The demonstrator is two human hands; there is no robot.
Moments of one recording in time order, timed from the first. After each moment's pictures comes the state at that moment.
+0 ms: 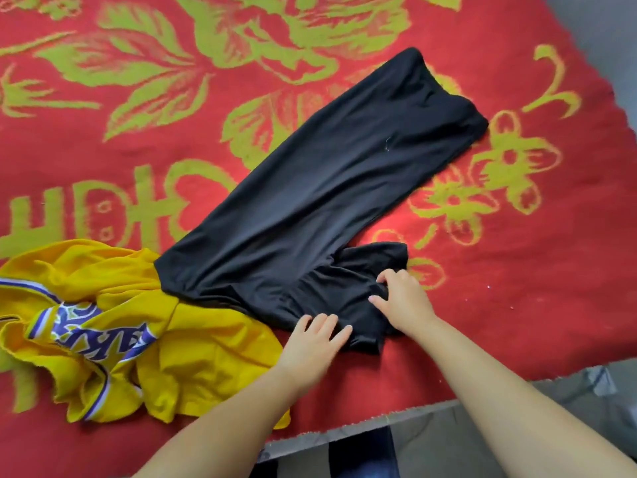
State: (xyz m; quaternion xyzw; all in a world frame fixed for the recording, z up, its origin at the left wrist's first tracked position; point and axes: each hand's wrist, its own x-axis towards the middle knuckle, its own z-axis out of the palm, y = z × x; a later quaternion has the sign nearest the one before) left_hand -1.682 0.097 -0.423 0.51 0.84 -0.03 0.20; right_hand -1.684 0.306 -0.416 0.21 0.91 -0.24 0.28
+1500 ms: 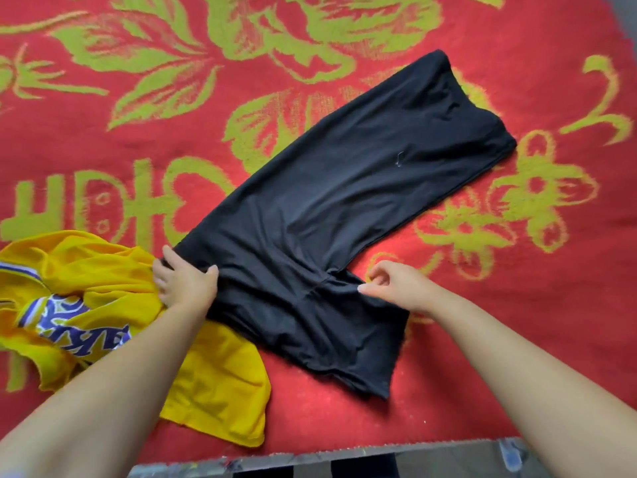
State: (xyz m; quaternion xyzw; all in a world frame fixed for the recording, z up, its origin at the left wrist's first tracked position) left_hand -1.828 0.024 -0.422 -0.33 0.93 0.13 0.13; right_hand -1.757 0.356 -0.409 0.11 0.84 -0.36 0.38
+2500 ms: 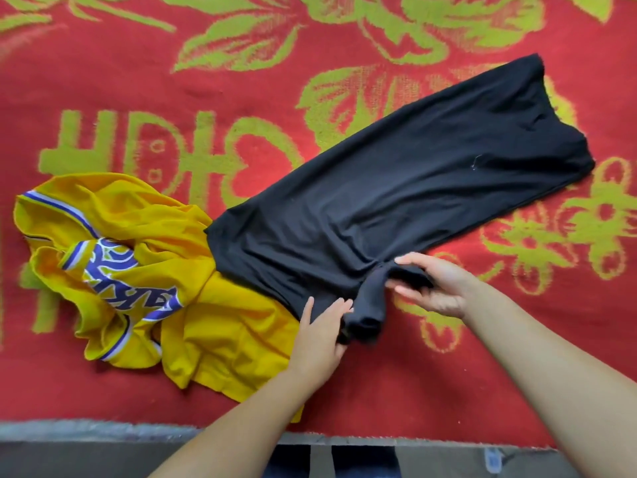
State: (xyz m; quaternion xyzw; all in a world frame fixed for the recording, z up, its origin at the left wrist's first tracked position) left_hand -1.686 0.079 -0.436 0.18 0.94 0.22 0.17; right_hand -1.788 0.294 -0.378 0.46 0.38 -0.68 0.43
